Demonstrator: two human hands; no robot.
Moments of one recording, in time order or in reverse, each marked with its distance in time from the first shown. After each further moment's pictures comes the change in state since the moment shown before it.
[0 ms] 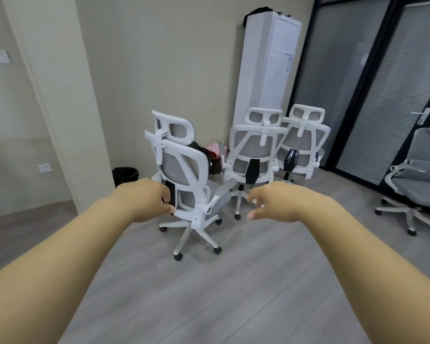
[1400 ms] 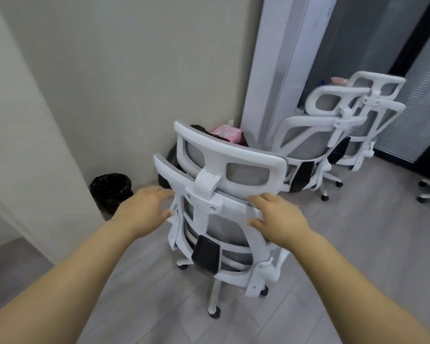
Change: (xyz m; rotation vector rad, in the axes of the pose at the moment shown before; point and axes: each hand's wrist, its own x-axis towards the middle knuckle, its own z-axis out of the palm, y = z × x) left_hand 0.624 -0.360 0.060 -0.196 0.015 0.173; right_hand 0.683 -0.088 -0.002 0.087 0.197 0.173
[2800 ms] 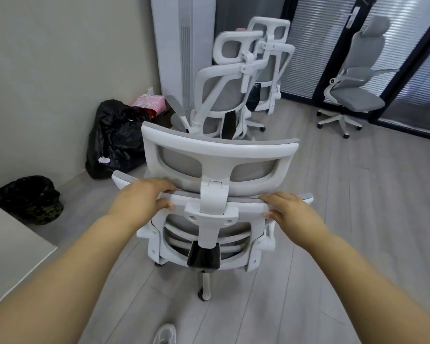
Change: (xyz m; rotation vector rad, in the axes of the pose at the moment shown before) left_hand -0.052 0.098 0.046 -0.169 -0.113 0.396; right_hand -0.213 0.047 0.039 0.215 0.090 0.420
